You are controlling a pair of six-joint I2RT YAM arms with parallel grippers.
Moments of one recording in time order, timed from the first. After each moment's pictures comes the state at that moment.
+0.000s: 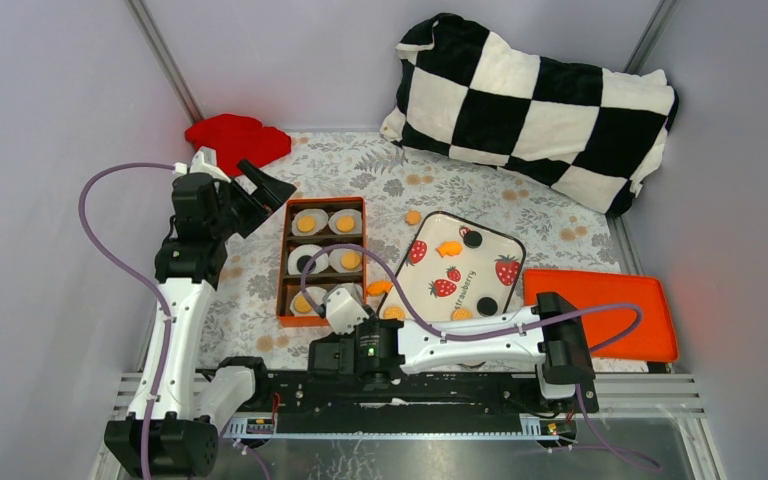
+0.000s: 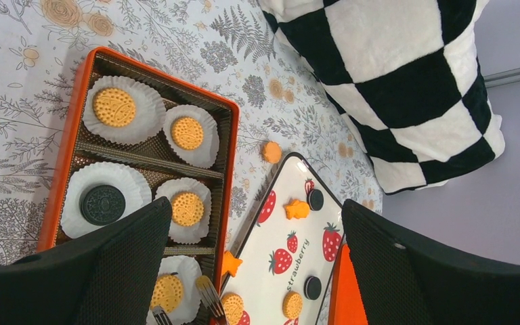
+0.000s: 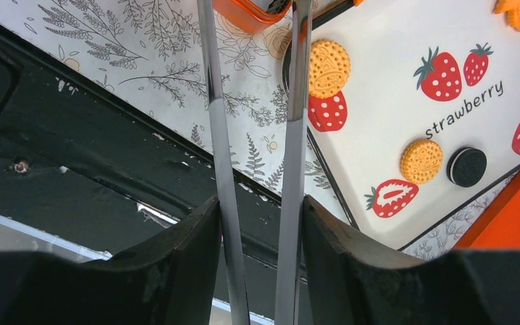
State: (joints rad) left arm 0.03 0.96 1.03 -0.49 0.30 -0.75; right arm 1.59 1.83 1.61 -1.17 0.61 0.82
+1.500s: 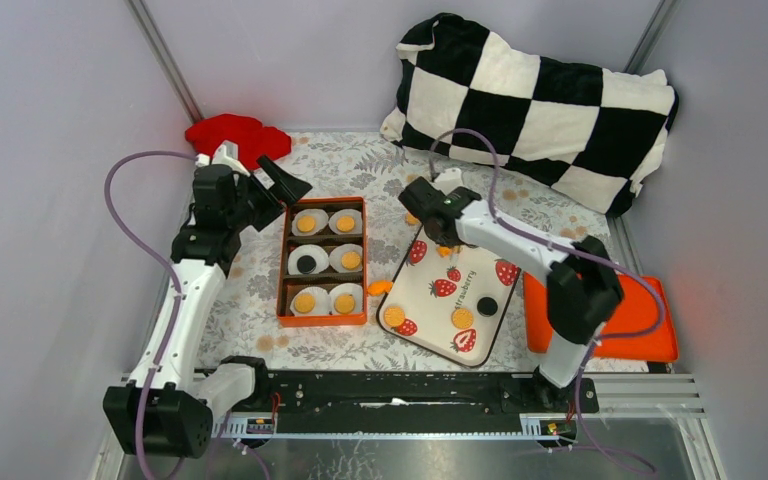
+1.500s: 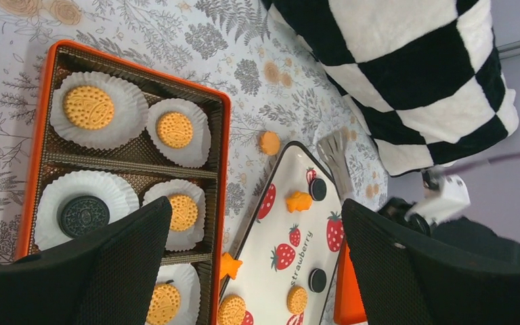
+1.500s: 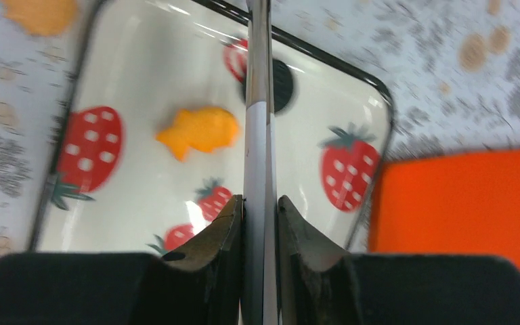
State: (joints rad) left arm -0.04 1.05 1.02 -0.40 0.30 -0.74; right arm 0.74 1.69 1.36 -0.94 0.70 0.63
